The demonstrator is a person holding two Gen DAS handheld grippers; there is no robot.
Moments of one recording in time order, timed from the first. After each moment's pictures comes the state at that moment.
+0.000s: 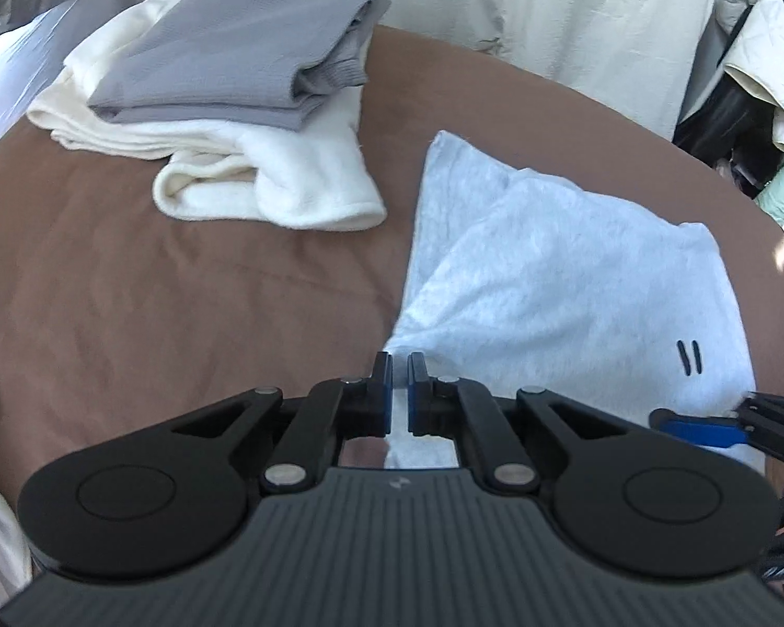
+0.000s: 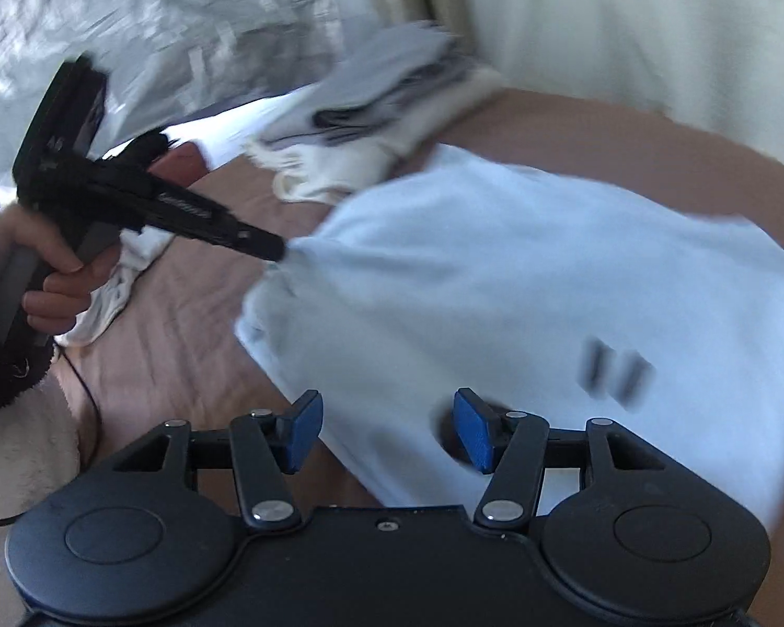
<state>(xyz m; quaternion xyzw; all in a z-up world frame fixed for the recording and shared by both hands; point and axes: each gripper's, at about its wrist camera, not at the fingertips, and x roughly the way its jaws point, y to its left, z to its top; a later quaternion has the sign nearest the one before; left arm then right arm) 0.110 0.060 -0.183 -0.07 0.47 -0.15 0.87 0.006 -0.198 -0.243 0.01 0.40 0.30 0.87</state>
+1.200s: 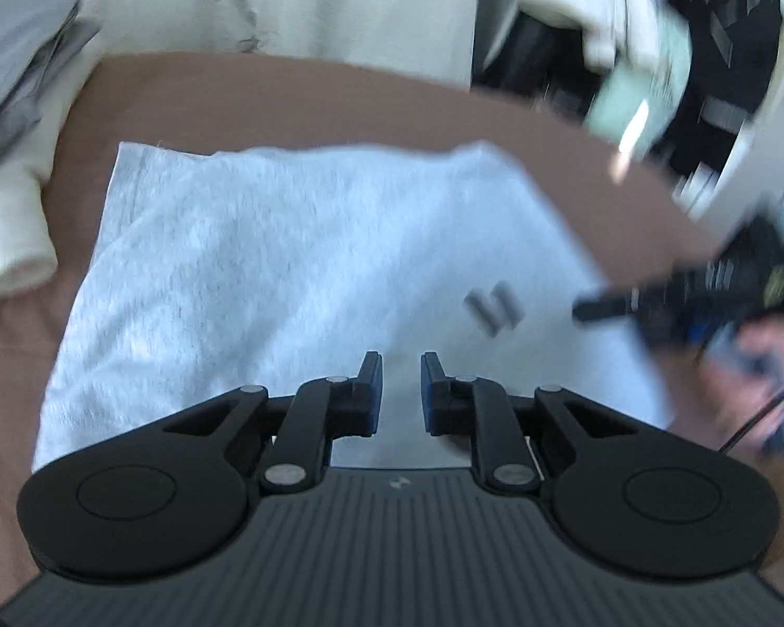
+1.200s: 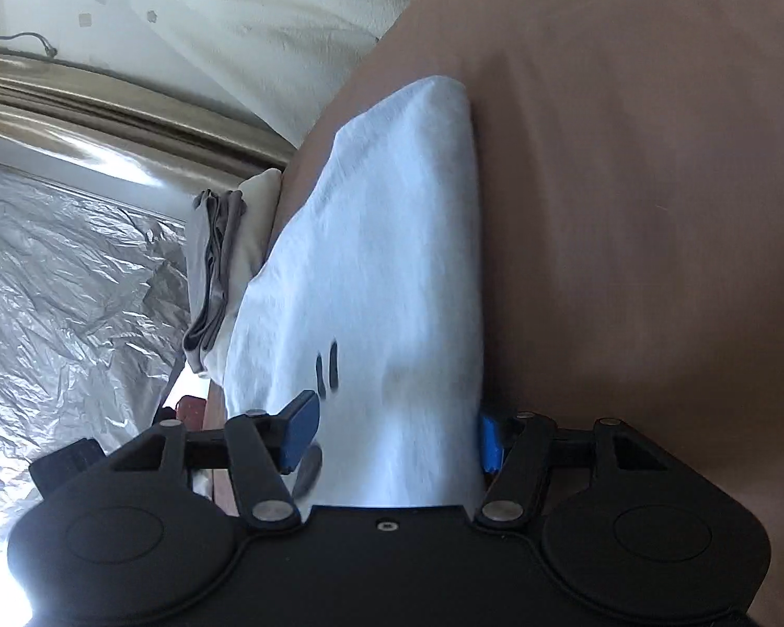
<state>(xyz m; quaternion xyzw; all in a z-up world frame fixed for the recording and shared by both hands) 0.086 -0.069 -0.207 0.04 0.41 -0.36 0.84 -0.009 -0.403 -0.304 0.43 0.42 0.16 0.79</state>
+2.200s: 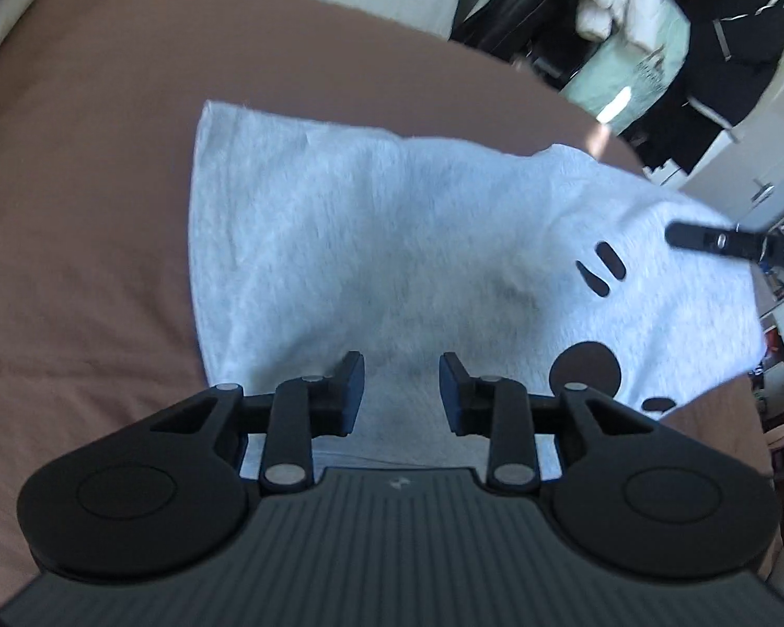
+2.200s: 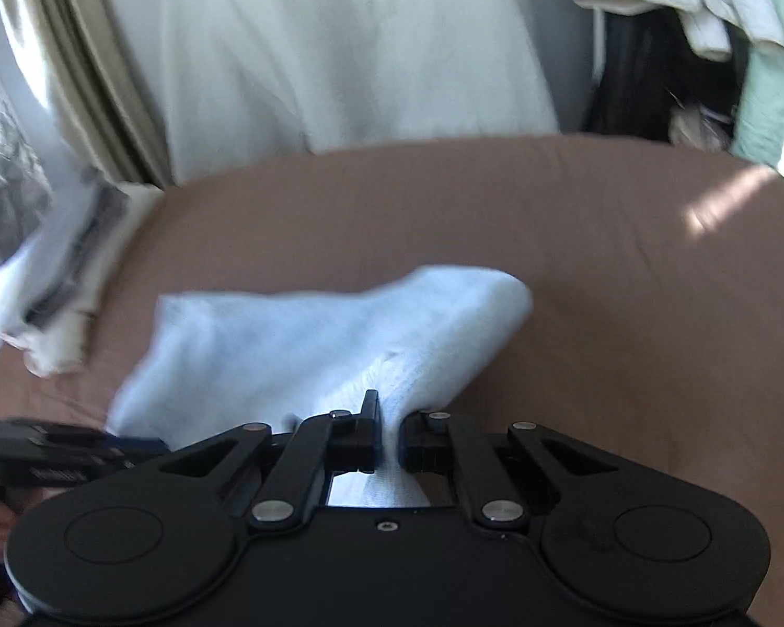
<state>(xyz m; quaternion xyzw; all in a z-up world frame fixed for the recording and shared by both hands) 0.104 -0.087 -0.203 -0.06 0.48 -0.40 0.78 -0.017 -0.368 -0.154 0.13 0.40 -0.02 0.91</state>
